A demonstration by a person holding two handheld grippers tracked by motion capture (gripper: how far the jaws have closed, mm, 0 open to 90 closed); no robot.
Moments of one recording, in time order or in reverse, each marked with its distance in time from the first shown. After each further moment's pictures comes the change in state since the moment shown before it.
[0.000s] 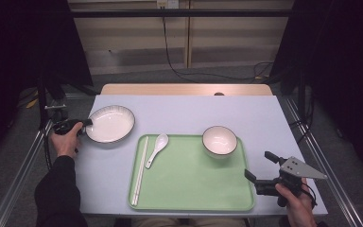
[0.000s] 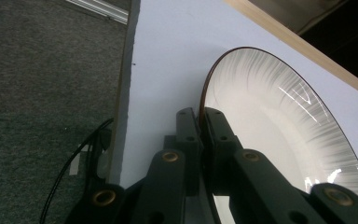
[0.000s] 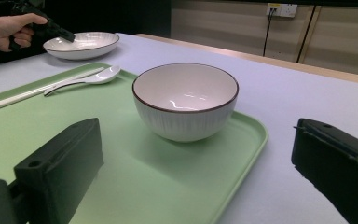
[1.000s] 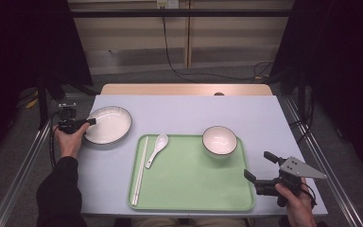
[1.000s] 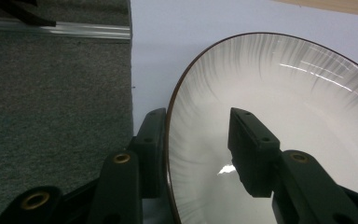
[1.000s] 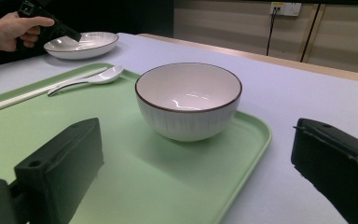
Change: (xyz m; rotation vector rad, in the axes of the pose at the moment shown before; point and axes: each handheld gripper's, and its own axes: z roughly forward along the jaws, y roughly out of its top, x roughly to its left) left arm -0.020 0.000 0.007 0.014 0.168 0.317; right arm 0.000 0.000 0.001 0.004 0.014 0.005
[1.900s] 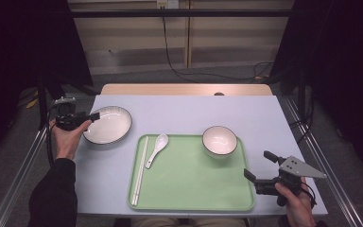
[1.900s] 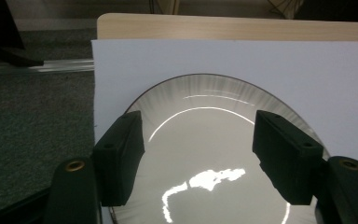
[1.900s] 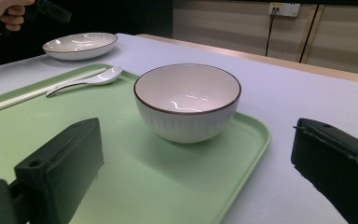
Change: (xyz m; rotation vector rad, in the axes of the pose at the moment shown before) left arm -0.032 0.016 -0.041 -0.092 -0.061 0.102; right arm 0.000 0.001 0.001 -0.003 -0.005 -0.002
